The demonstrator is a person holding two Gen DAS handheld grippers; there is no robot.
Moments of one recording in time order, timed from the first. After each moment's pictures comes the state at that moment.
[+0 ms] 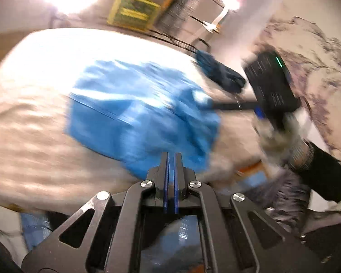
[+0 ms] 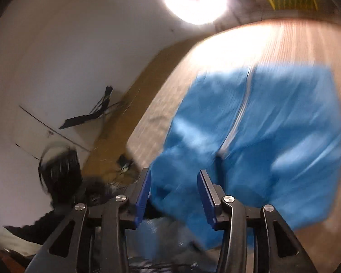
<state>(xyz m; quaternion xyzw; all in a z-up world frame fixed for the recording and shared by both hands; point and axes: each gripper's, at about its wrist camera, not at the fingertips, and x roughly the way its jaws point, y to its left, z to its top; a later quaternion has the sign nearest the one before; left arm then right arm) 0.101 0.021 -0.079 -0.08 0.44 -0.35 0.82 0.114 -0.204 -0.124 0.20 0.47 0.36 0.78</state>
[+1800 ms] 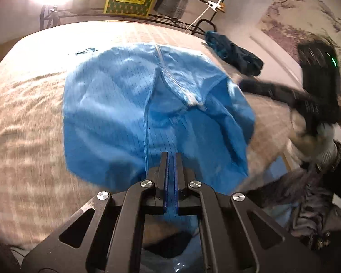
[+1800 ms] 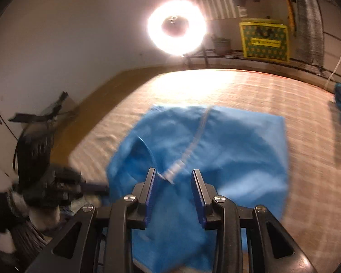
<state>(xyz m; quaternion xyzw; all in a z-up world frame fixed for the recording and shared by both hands) 0.160 -0.013 -0.103 -0.01 0.48 -0.37 0.80 0.102 -0.195 -0.100 0.05 0.38 0.20 0.90</state>
